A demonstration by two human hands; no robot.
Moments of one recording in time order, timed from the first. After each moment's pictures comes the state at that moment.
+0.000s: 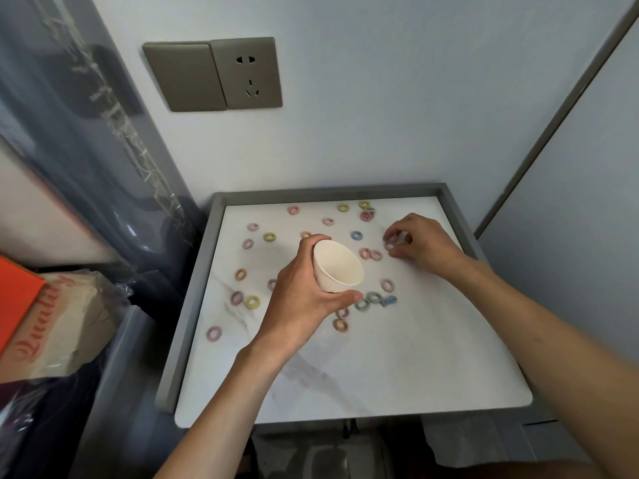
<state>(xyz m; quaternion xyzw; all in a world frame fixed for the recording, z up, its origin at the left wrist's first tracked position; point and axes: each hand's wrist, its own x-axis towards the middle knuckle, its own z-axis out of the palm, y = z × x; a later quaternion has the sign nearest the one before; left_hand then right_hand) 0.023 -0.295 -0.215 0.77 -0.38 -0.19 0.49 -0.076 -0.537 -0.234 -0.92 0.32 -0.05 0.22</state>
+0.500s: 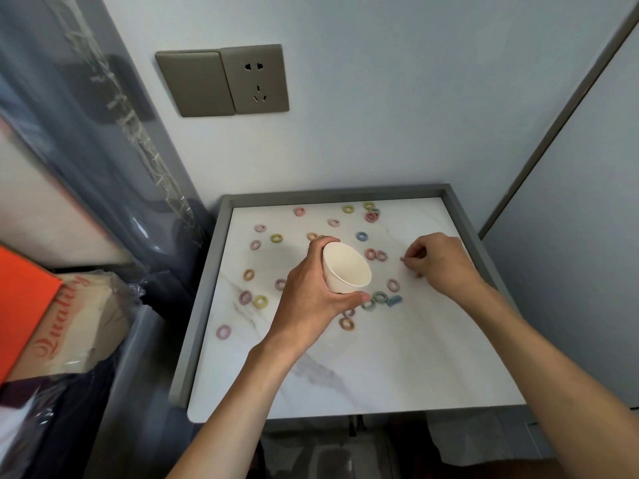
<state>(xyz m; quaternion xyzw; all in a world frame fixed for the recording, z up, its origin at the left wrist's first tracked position) 0.019 -0.294 -0.211 0.77 -0.37 -0.20 0.48 -0.099 -0.492 -0.218 -0.84 0.45 -0.07 0.29</state>
